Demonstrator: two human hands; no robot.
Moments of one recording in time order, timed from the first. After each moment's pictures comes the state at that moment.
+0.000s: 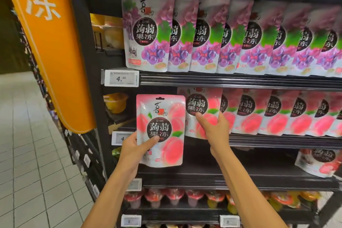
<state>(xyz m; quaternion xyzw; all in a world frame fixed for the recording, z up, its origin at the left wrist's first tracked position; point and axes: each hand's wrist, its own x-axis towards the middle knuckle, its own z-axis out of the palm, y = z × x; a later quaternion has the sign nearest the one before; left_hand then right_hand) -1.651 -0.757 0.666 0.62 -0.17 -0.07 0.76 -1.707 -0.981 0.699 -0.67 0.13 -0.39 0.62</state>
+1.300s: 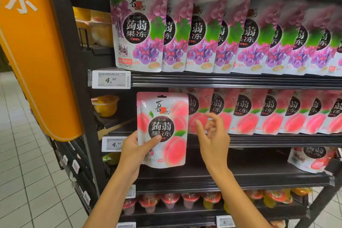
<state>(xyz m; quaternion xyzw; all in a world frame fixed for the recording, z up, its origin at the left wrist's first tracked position) -1.642 -0.777 0.668 0.61 -0.19 -0.10 0.77 -1.724 -0.965 0.682 -0.74 0.14 -0.50 0.43</state>
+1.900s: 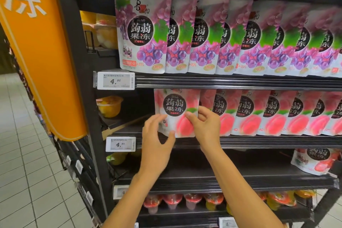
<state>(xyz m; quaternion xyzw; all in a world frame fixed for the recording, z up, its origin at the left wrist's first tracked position) -1.663 -0.812 0.681 0.74 -0.29 0.18 0.58 -1.693 -0.957 0.716 -0.71 0.08 -0.41 0.56</state>
